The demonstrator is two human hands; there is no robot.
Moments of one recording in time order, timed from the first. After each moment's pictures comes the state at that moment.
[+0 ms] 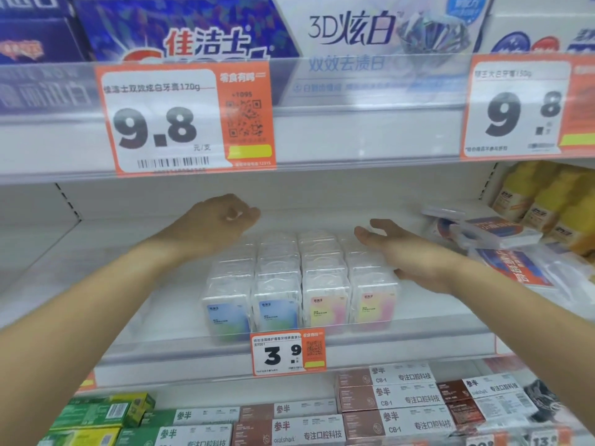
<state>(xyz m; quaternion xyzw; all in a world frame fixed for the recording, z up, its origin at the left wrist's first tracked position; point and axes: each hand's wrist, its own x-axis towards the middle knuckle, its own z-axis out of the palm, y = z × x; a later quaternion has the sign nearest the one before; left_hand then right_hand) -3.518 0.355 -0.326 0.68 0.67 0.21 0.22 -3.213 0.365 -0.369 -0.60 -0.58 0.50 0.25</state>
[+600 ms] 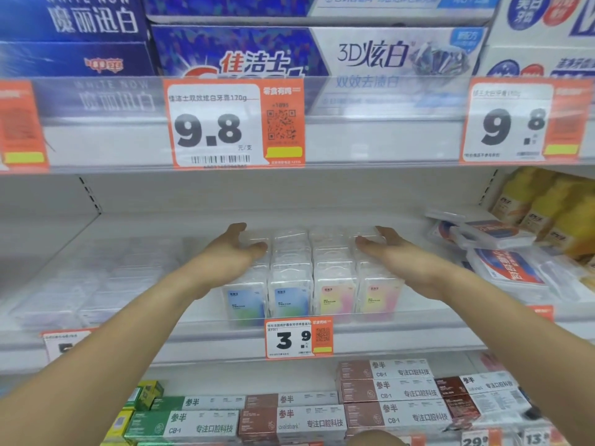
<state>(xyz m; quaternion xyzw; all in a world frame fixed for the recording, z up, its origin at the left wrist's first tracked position) -3.515 0.316 -0.360 0.59 0.69 0.24 0.35 -3.227 0.344 -0.373 -0.60 -0.59 0.49 0.25</state>
